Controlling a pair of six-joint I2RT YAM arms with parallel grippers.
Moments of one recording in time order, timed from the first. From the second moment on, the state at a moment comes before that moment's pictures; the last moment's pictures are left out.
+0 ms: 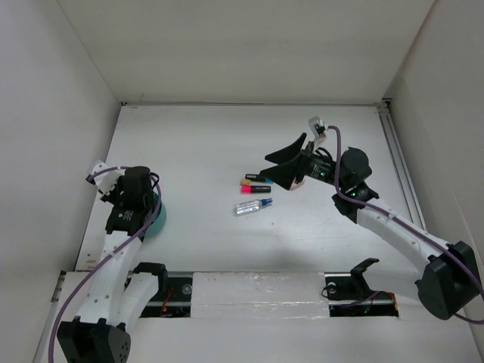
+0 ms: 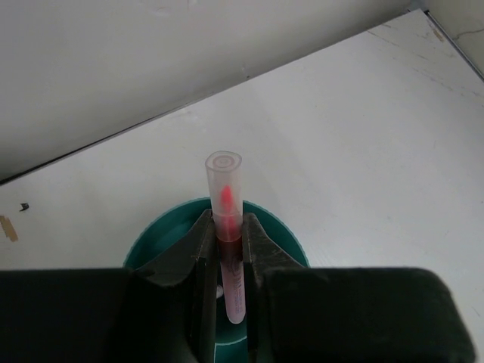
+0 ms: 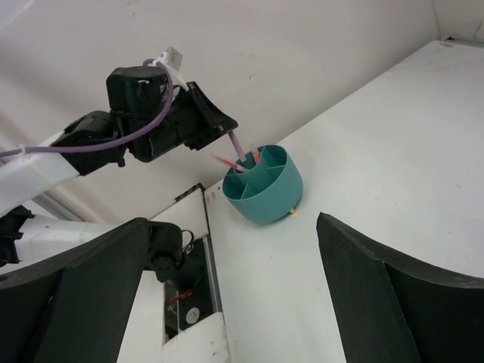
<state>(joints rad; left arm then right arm) -0.10 0.78 0.68 -0.50 -0.91 -0.71 0.52 1.14 0.77 0.64 -0.69 0.69</state>
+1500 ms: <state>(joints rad) -0.12 0.90 0.68 -0.62 -1.00 -0.92 0.46 1.11 0.74 0.65 -0.73 0.73</state>
